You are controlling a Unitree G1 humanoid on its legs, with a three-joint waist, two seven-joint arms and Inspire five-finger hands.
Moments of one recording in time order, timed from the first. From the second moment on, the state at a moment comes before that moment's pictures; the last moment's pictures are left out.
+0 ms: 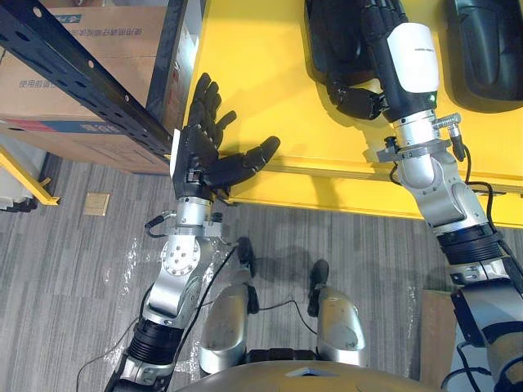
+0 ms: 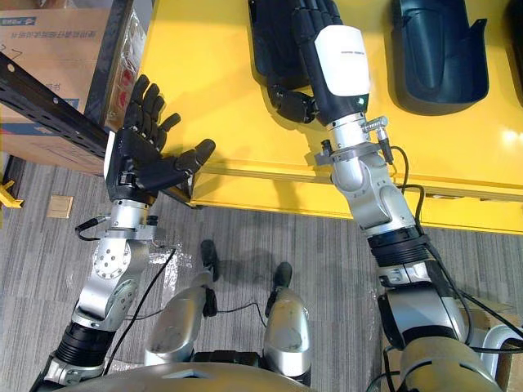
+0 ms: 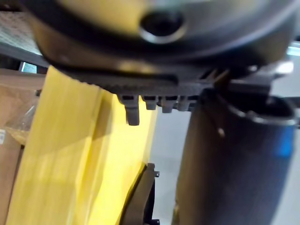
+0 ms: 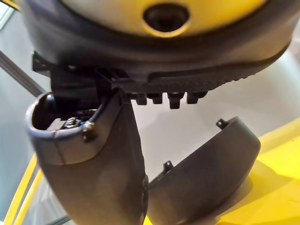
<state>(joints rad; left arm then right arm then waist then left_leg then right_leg) -0.08 0.21 -0.21 -0.26 -0.30 -0.20 0.24 -0.65 -0.63 0.18 0.17 -0.58 -0.25 -0.35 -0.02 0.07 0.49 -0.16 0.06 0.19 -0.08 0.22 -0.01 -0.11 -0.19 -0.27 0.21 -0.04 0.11</state>
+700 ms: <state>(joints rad) -0.03 0.19 -0.16 -0.27 -0.30 -0.15 0.27 -0.35 -0.37 -0.09 -0.11 -0.14 -0.39 -0.35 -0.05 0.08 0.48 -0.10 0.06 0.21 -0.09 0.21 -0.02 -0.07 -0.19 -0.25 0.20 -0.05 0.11</state>
